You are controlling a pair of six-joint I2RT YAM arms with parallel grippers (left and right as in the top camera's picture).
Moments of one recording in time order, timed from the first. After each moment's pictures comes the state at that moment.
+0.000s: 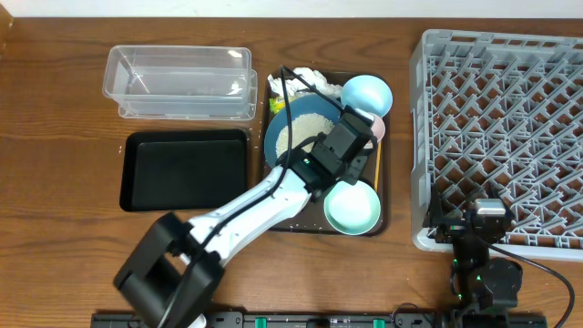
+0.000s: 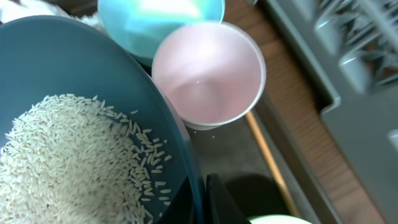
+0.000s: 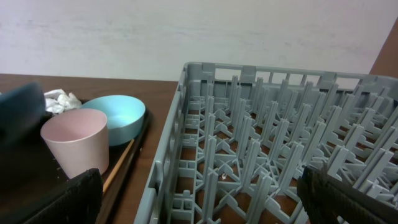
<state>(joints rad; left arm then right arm) -0.80 1.74 1.20 -0.31 -0.11 -0.26 -0.01 0.01 0.01 -0.07 0.02 -0.03</state>
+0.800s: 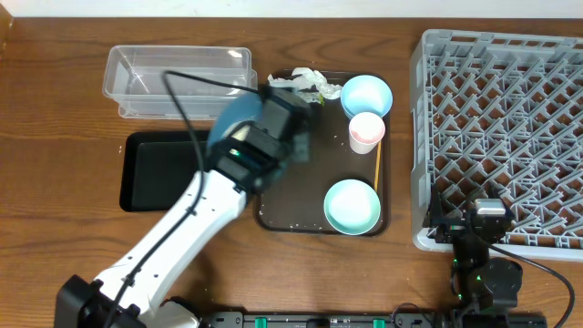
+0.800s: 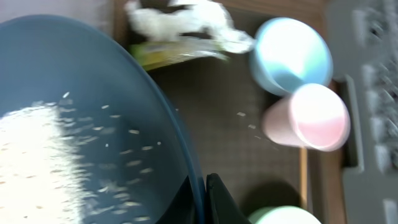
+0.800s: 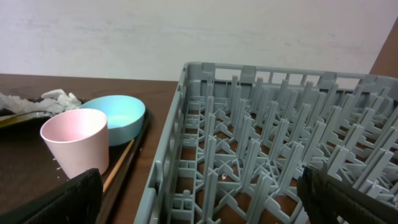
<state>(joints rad) -0.55 1.46 1.20 -0.61 -0.13 -0.57 -0.01 0.01 0.01 -0.07 0.02 -0.03</state>
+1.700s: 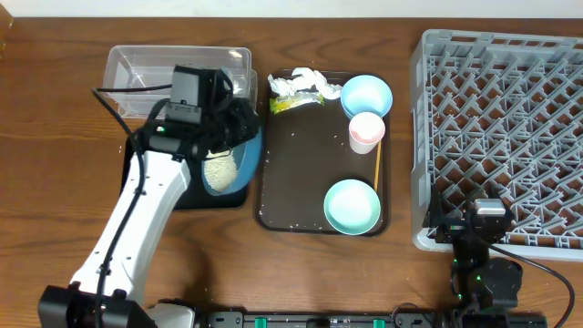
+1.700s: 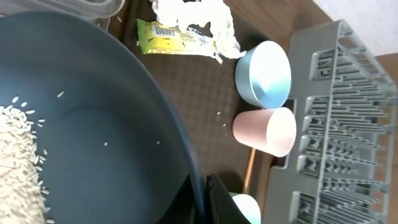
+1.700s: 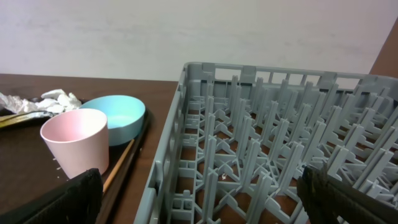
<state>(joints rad) -0.17 1.46 1.20 -0.64 0.42 -0.62 -0.01 0.01 0.01 -0.07 0.02 -0.03</state>
